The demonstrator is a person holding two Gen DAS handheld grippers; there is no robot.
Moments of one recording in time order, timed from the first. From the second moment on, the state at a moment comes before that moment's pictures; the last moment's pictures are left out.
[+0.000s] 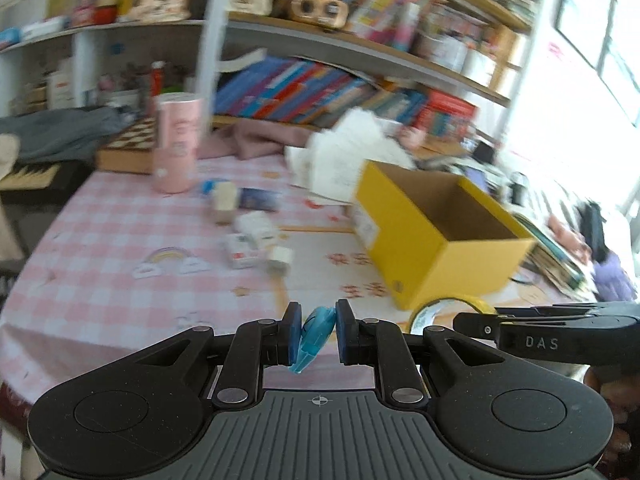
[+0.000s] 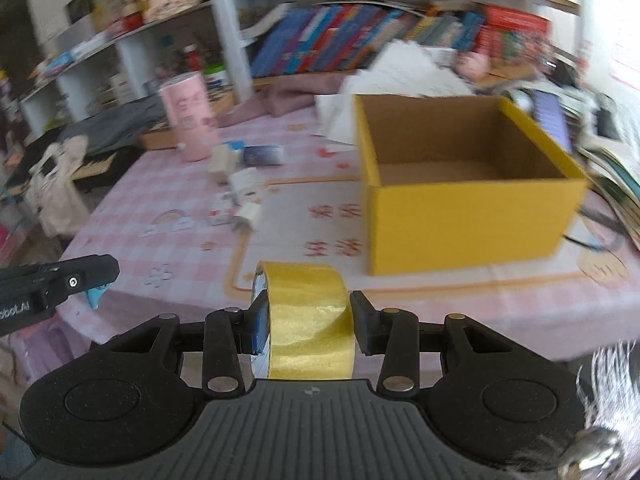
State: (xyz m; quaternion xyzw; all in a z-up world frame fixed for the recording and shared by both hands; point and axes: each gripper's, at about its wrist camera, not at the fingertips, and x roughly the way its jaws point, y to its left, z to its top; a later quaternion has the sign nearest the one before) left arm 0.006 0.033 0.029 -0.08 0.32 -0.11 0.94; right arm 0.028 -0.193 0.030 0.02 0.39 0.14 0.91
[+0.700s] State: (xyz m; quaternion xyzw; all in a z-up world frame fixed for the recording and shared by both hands) left arm 0.037 -0.062 0.030 -0.02 0.30 -0.26 0.92; right arm 0.008 -0.294 0.037 0.08 0.37 -0.02 0.93
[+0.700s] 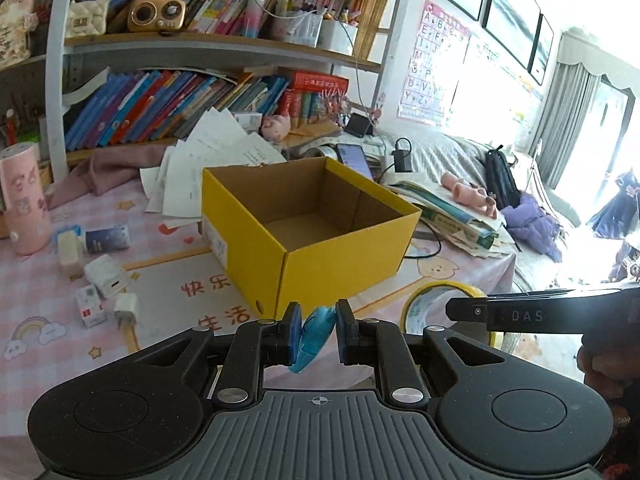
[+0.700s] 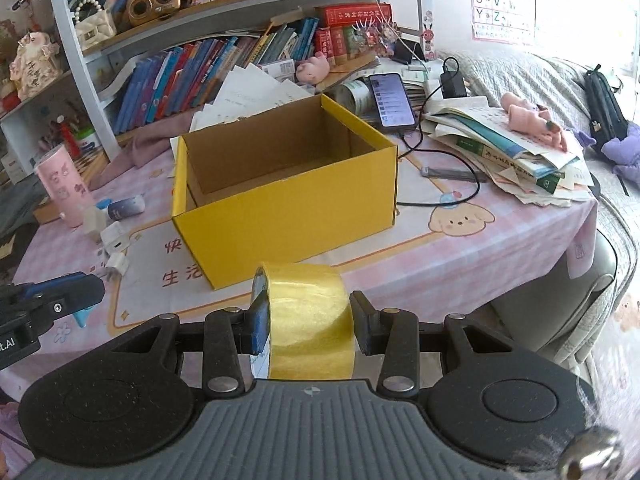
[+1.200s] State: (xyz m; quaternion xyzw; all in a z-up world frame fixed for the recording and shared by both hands) left arm 0.097 -0.099 0.054 0.01 0.24 -0.24 0.94; right arm 0.085 -0.320 0.071 0.05 0.28 0.00 0.96
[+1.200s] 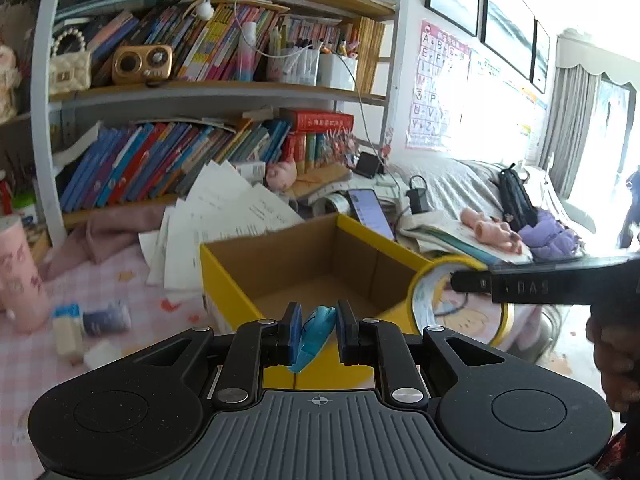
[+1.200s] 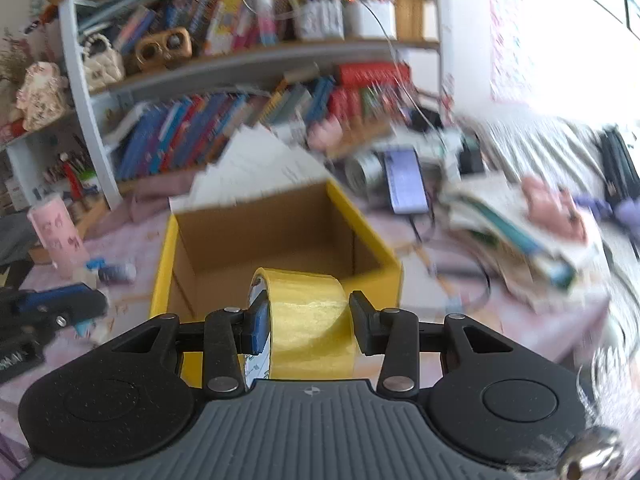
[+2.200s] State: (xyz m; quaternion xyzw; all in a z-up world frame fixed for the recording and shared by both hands) left arm 0.203 -0.190 -0.010 0.09 0.38 -0.12 0.91; right arm 0.261 -0.345 -0.013 -0.04 0.43 0.20 0.88
